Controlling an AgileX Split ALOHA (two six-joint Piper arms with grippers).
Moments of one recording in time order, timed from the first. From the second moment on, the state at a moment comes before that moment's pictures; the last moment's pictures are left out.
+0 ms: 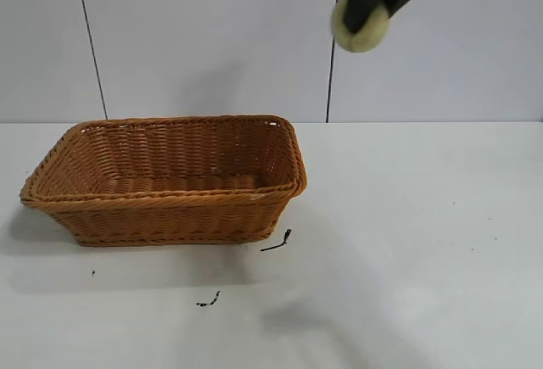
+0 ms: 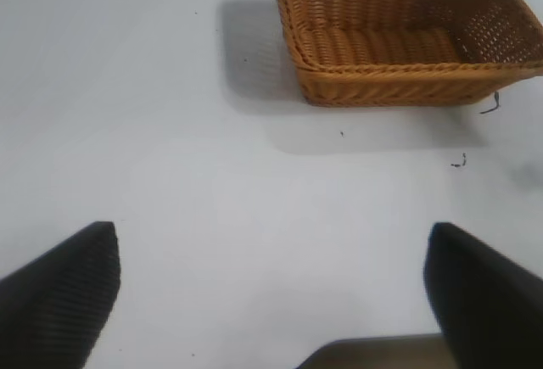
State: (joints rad) left arm -0.04 -0.01 -0.50 -0.06 1.07 -0.04; right arm 0.41 1.96 -1.87 0.08 1.07 -0.04
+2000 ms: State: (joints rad) left arm -0.04 -0.01 -0.50 -0.06 1.07 -0.04; right arm 0.40 2.34 -2.28 -0.01 1.14 0.01
